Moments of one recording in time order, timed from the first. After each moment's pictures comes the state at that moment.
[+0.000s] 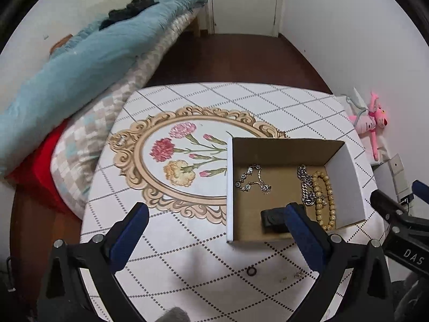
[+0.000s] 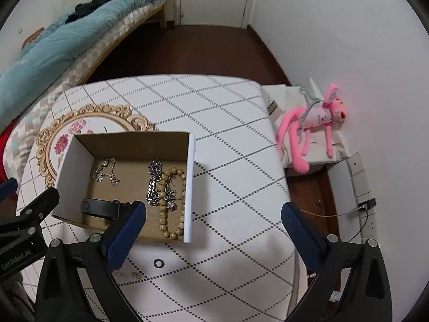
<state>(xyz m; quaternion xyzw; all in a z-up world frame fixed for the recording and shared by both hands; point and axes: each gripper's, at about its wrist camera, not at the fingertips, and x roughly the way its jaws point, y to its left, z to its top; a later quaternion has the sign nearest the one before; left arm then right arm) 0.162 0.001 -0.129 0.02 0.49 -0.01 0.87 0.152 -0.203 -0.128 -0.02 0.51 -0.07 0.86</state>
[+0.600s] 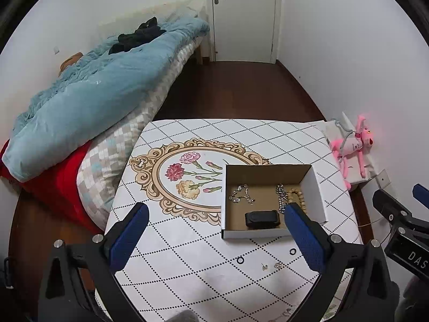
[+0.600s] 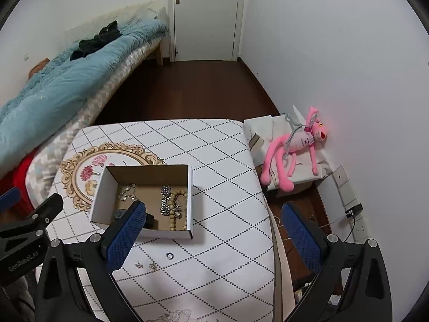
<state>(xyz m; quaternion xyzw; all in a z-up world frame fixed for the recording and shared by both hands) 0.115 0.001 -0.056 0.01 0.43 -0.01 0.90 0.089 -0.203 -0.039 0.00 0.43 -0.08 0.90</state>
